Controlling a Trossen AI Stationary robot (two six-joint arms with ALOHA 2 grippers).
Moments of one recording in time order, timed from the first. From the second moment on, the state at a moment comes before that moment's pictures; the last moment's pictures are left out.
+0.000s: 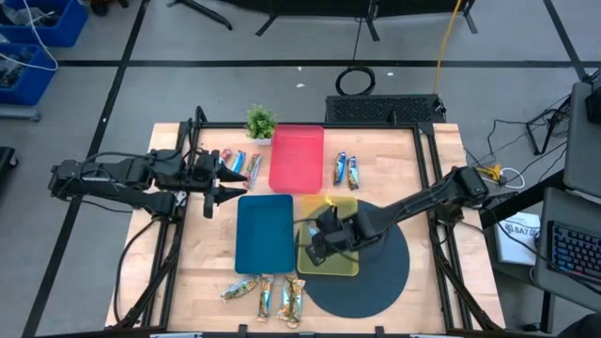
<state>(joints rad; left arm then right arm) -0.05 0.73 0.80 -0.29 -0.04 -0.29 0.36 1.81 1.39 -0.75 0.13 1.31</state>
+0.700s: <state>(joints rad) -0.05 0.73 0.80 -0.29 -0.04 -0.27 0.38 1.78 1.17 -0.58 -0.06 1.44</state>
